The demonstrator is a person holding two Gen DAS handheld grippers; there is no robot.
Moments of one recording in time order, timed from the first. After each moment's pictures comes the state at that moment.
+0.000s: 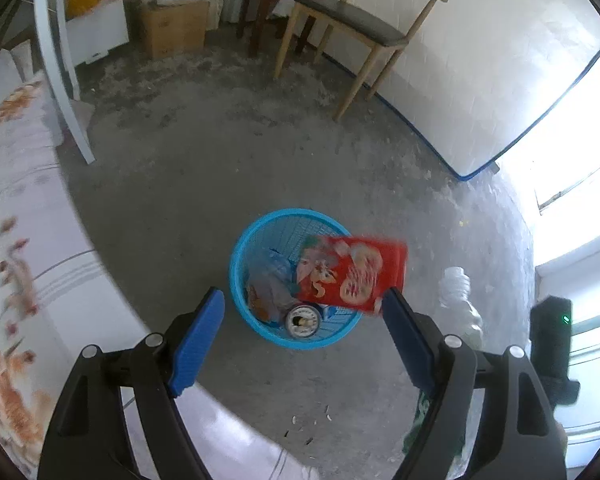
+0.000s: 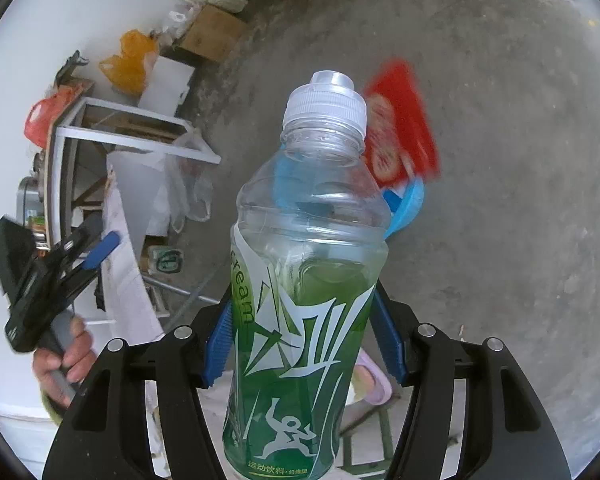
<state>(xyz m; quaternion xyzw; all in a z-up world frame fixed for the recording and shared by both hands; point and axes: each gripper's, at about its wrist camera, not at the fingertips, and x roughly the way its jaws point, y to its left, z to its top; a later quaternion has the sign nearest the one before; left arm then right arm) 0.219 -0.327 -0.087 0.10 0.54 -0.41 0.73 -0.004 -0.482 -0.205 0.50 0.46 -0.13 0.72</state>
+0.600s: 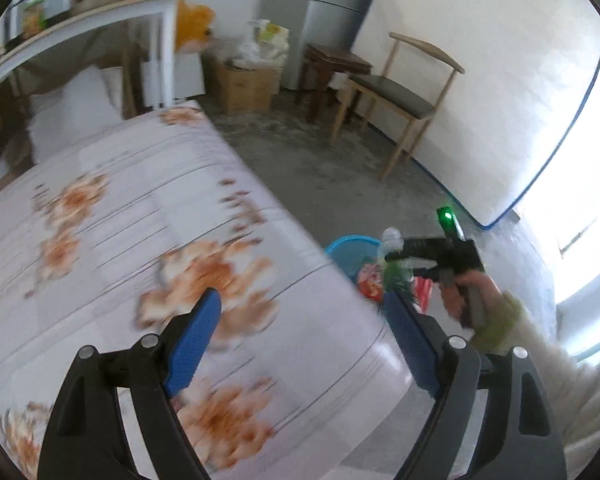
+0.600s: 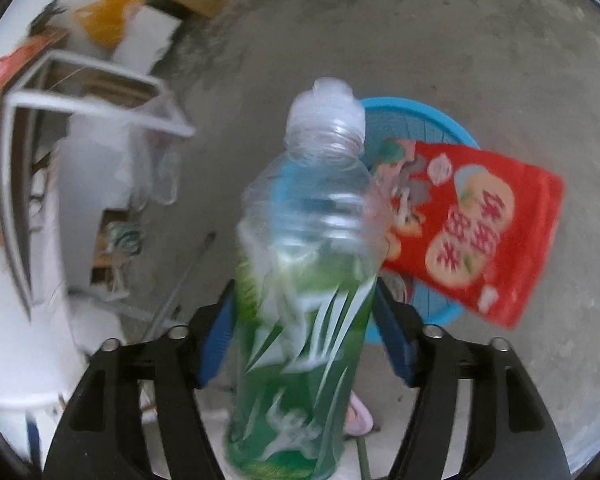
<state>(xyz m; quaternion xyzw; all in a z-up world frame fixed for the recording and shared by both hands) 0.172 -0.114 -0.006 0.06 0.44 -0.35 0.82 0.150 -0.509 -0.287 0.45 0.55 -0.14 0.69</state>
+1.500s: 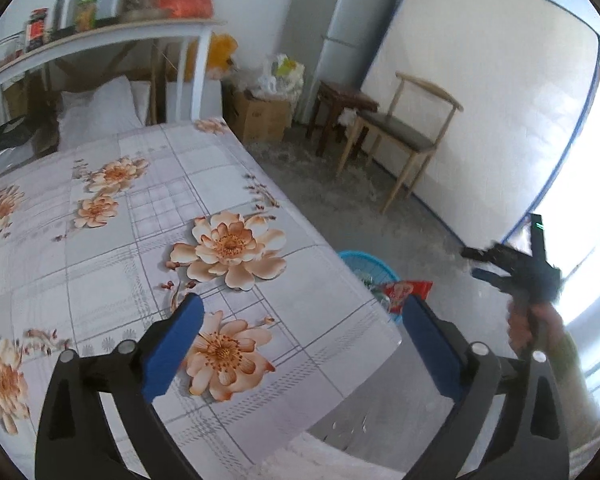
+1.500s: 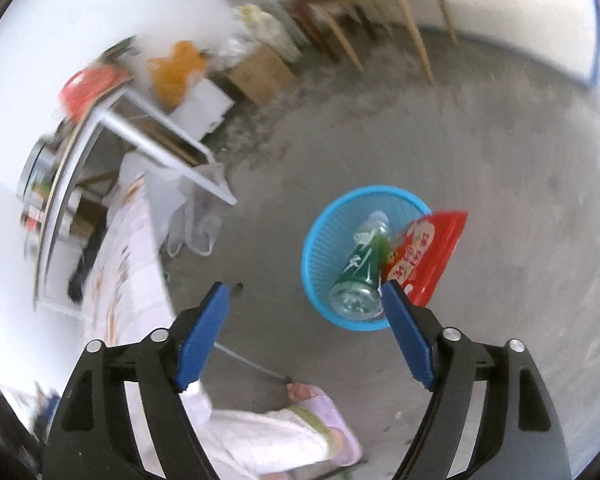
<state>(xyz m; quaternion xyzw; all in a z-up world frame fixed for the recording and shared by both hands) 0.101 -0.065 -0.006 0.00 0.38 -0.33 0.86 -0.006 -0.421 -0.106 0.32 0.37 -0.15 0.86</state>
